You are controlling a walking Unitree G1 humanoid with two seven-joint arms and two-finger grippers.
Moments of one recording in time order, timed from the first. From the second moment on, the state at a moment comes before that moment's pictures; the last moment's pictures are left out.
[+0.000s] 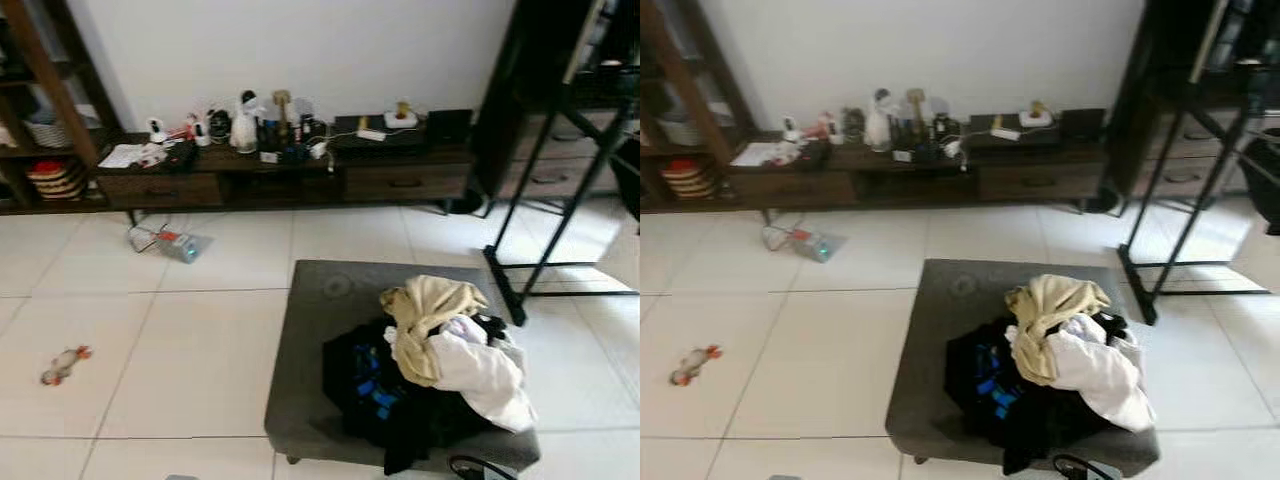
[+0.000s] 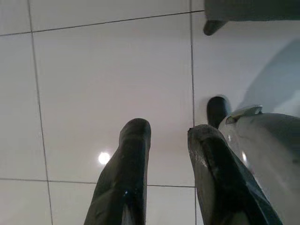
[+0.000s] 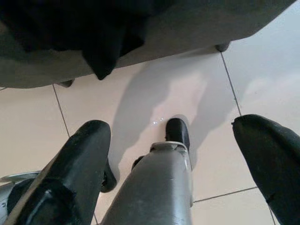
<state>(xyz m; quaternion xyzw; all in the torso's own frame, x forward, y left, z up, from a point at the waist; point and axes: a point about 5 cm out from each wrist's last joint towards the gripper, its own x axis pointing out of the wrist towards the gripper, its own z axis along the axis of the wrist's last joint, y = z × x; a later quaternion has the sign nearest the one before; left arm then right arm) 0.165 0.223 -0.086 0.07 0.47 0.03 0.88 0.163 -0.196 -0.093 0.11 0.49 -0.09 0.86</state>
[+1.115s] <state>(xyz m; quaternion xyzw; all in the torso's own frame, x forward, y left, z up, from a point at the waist) 0.149 0.245 -0.087 0.07 0.50 0.04 0.86 0.203 -0.180 -0.073 0.05 0.42 0.02 0.91</state>
